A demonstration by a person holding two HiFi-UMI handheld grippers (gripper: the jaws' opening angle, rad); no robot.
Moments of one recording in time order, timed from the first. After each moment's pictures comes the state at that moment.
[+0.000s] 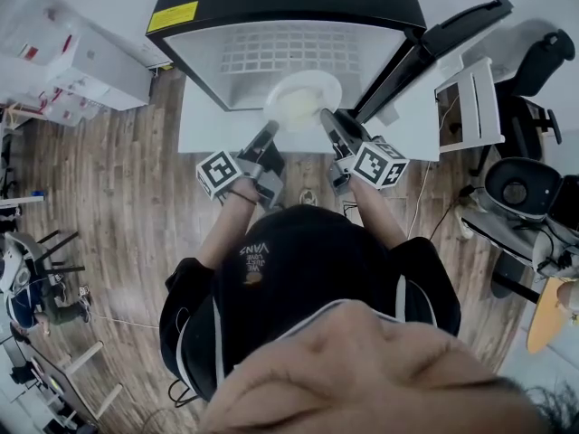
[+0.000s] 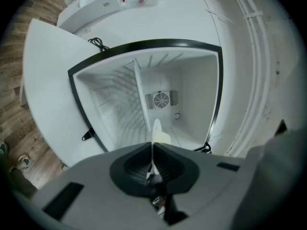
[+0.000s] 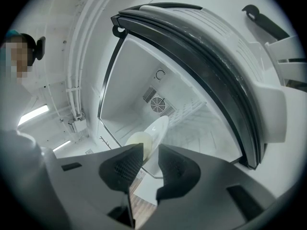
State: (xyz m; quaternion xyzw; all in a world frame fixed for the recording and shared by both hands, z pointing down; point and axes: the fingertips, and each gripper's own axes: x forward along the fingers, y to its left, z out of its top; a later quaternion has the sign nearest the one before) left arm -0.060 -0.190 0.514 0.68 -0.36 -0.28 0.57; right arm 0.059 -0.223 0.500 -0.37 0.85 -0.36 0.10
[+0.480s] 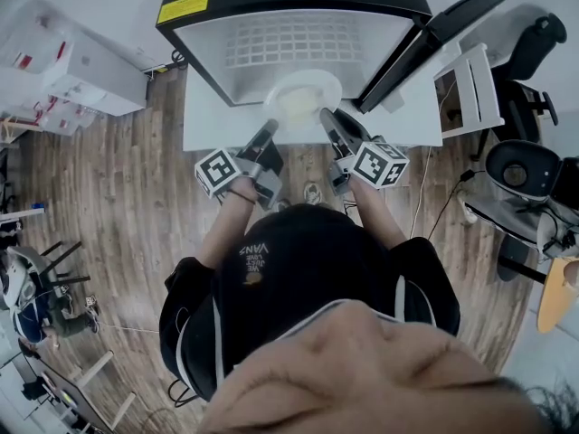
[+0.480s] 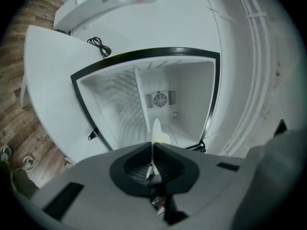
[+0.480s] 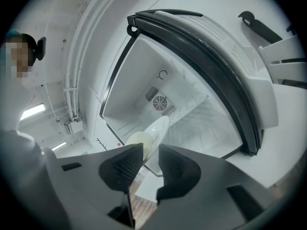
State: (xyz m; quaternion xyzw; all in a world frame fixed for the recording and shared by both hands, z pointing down) left arm -0.077 -0.176 0.510 0.69 -0.34 -0.26 0.58; right arm 0.045 -0.202 0.497 -0.40 0.84 -0.35 0.11
